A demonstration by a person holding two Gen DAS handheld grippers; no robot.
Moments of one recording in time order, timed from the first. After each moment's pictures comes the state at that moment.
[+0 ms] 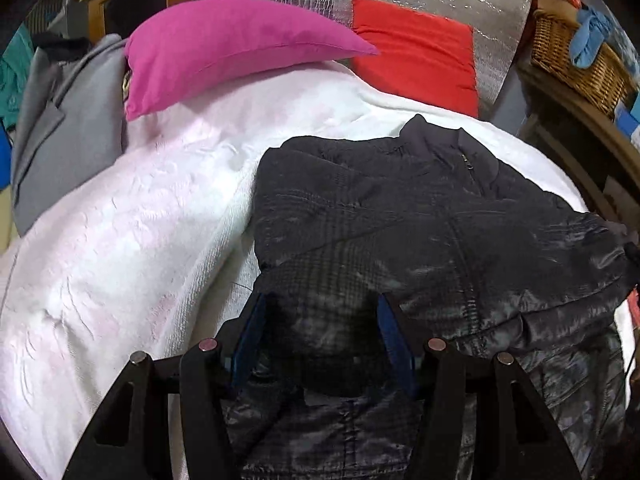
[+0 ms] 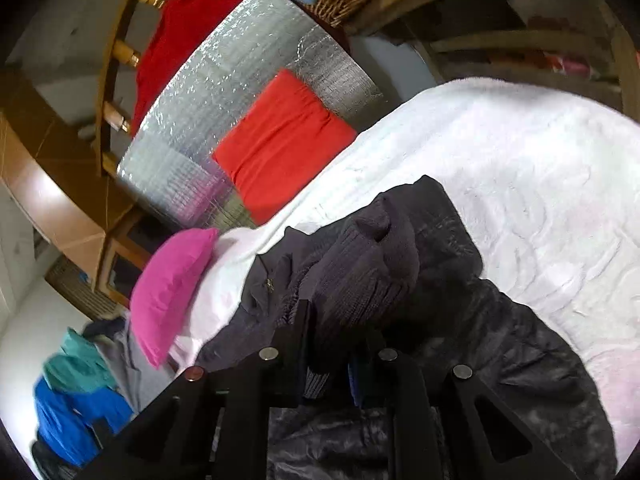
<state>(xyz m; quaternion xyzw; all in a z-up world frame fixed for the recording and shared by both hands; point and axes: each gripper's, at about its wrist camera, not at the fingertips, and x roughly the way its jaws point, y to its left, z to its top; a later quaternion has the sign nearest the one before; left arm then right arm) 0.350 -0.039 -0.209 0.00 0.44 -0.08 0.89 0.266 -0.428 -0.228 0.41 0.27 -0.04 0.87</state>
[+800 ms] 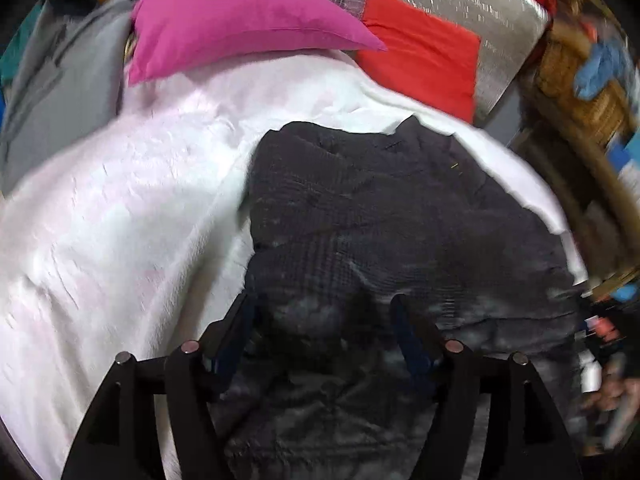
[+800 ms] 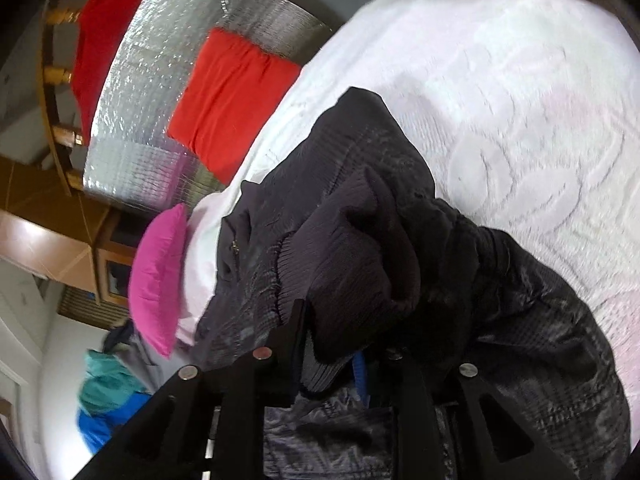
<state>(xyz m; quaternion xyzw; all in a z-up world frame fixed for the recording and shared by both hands) 0.346 -0.016 -0.200 -0.10 0.48 -0.12 0.86 0.272 -0.462 -0.288 0.53 0.36 -0.01 0.77</state>
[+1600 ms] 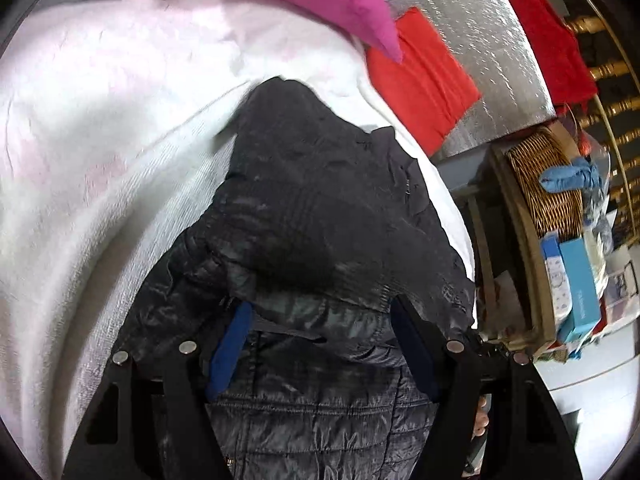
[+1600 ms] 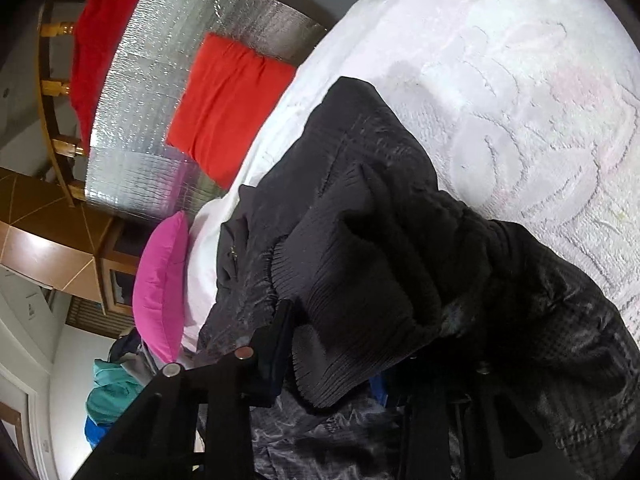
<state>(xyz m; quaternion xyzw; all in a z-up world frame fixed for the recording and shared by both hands) 0.330 0.017 -0.217 -0.31 0.50 -0.18 0.79 0.287 -0.457 -0.302 0.53 0.35 -0.02 0.77</state>
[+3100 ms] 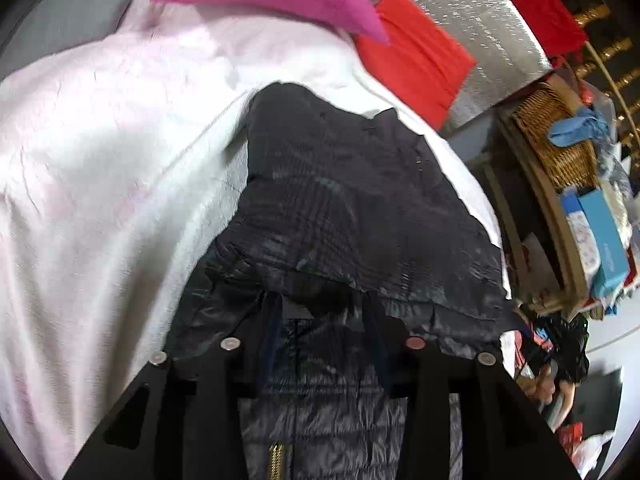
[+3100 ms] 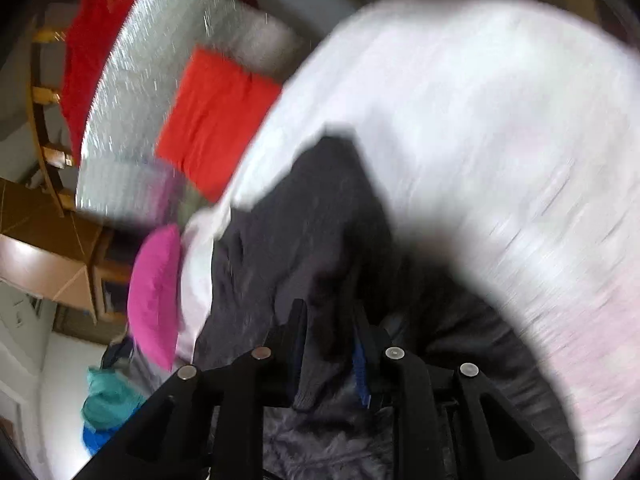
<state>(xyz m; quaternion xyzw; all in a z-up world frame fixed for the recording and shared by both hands) 0.330 0.024 -0.209 -0.22 0.51 -0.19 0.81 0.248 -0.498 -0.259 0.52 0.35 -0.07 0.78</state>
